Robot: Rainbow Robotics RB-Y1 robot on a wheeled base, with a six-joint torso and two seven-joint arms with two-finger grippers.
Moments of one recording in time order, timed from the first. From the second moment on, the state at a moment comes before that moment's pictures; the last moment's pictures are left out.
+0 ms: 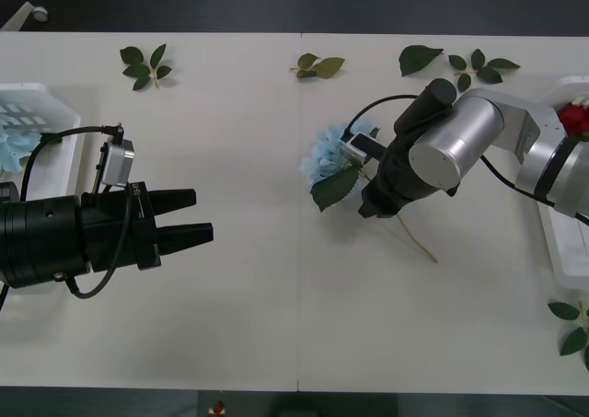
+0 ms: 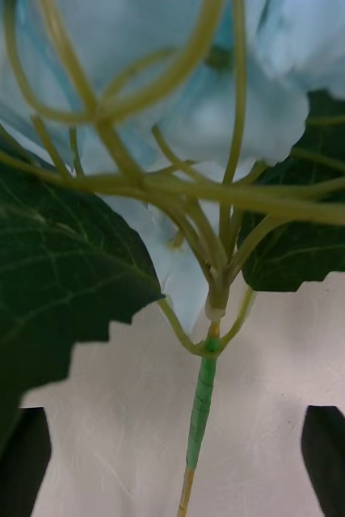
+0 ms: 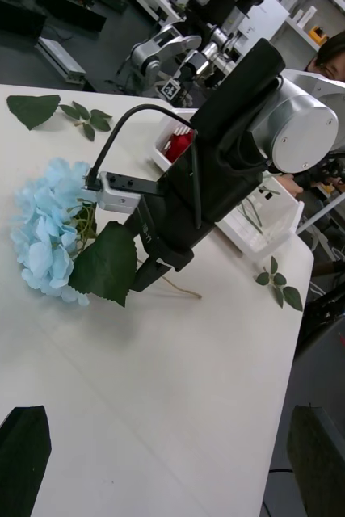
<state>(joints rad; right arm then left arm) -0.96 -0.74 1.07 -1.34 -1.07 0.98 1.61 0.03 0.45 0.15 -1.96 1.67 1.26 -2.35</state>
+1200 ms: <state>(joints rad) -0.95 -0.93 0.70 -1.45 -1.73 0.98 1.84 0.03 0.40 0.15 -1.96 1.67 1.25 -2.35</state>
